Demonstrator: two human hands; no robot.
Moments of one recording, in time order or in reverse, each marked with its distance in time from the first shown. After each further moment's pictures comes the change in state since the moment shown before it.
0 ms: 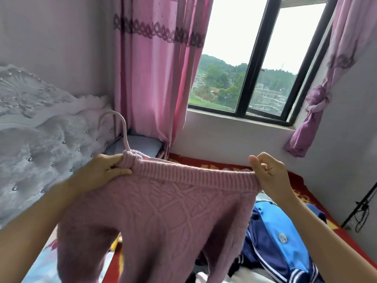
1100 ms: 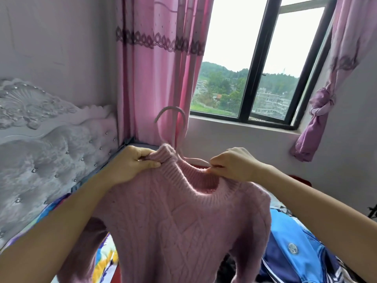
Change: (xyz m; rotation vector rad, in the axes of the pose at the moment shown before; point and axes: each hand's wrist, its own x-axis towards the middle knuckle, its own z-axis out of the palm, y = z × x) left_hand 0.046 0.054 0.014 -0.307 -0.013 -0.008; right_hand 0.064 -0.041 0.042 -0.836 -0.707 -0.408
